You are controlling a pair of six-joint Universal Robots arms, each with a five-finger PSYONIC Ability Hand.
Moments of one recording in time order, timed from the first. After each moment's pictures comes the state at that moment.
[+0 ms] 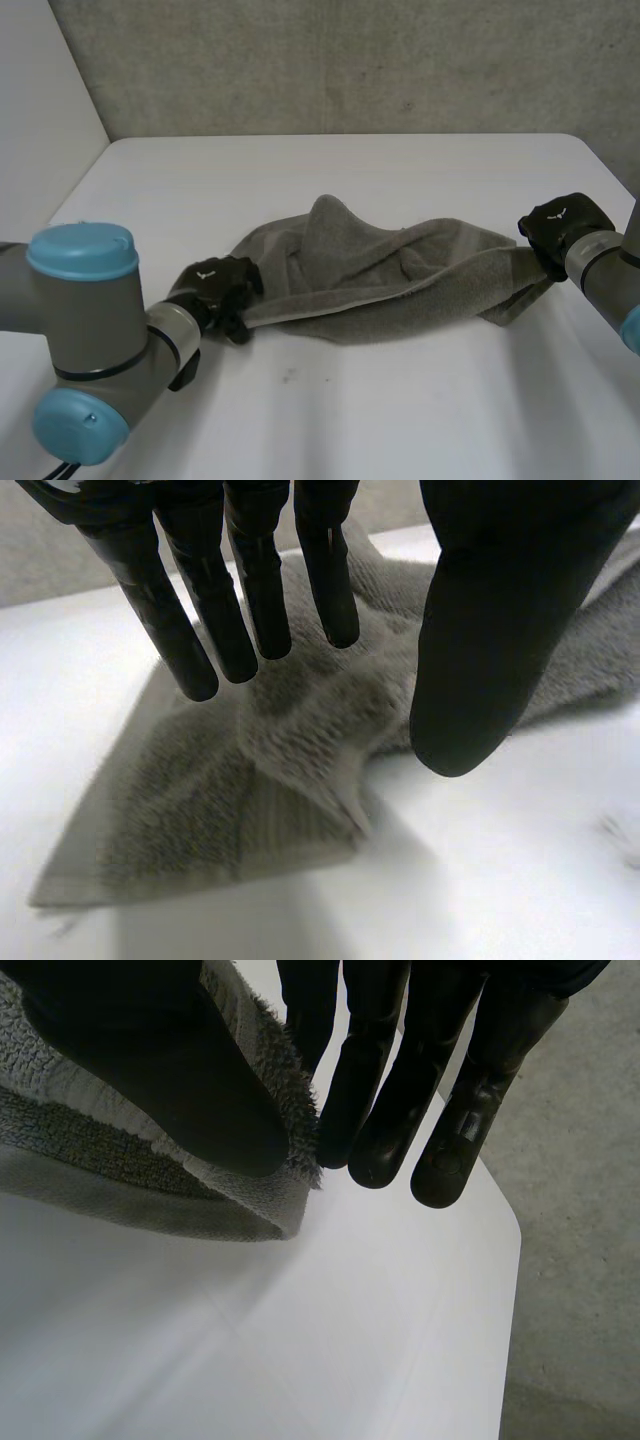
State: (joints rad) left arm 4.23 -2.01 -1.67 3.23 -1.55 3.10; right arm 1.77 -1.15 1.46 0.09 1.59 2.40; left_hand 0.60 0.59 0.59 0.59 0.42; right_hand 0.96 1.18 1.18 1.19 0.99
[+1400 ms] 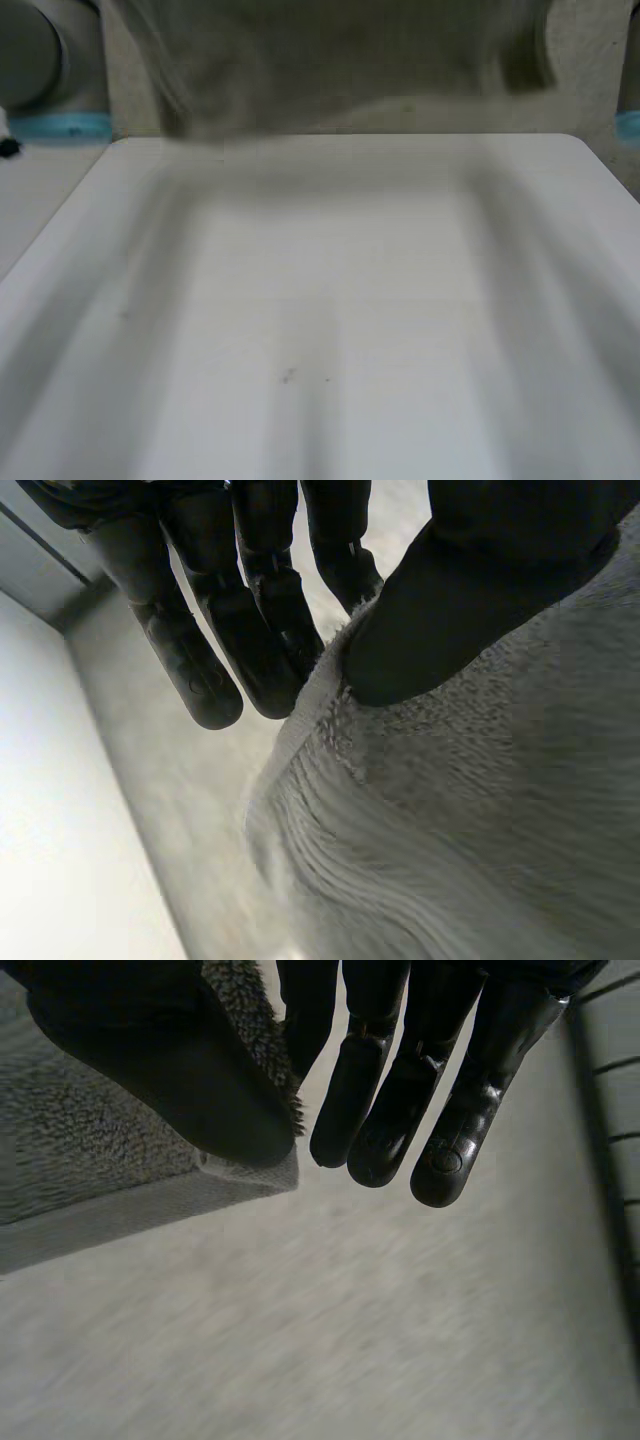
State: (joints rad) left arm 4.33 -2.02 -0.83 3.72 -1.65 3.59; right arm 1.84 -1.17 0.91 -0.55 1.64 2.26; left_hand 1.18 1.22 1.22 1.22 1.03; right_hand 0.96 1.19 1.19 1.19 1.00
